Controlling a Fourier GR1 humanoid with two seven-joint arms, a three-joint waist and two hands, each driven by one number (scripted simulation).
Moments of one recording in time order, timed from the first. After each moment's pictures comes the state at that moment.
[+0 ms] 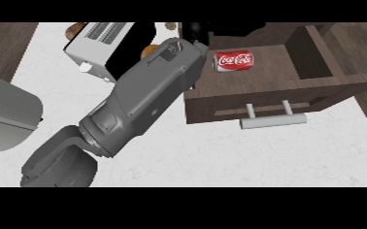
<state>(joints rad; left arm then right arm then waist) -1.38 0.00 -0.60 -0.45 0.95 0.78 -0.18 0.32 -0.03 -0.64 -2.31 -0.51 0.44 0.32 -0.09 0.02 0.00</state>
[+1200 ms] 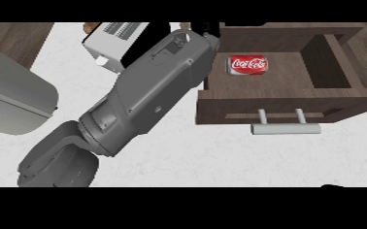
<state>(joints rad) -1.44 0.00 -0.59 -0.49 1.05 0.79 -0.27 0.01 -0.10 -0.32 -2.32 0.34 0.45 0.07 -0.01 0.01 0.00</state>
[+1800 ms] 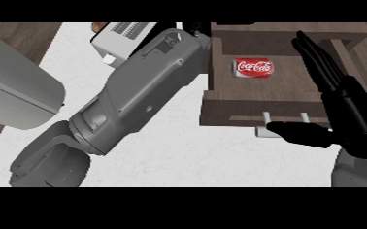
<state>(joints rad) -1.40 0.04 -0.59 -0.54 1.00 0.81 -0.20 -0.24 -0.12 -0.06 -1.96 0.80 0.26 -0.01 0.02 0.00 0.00</state>
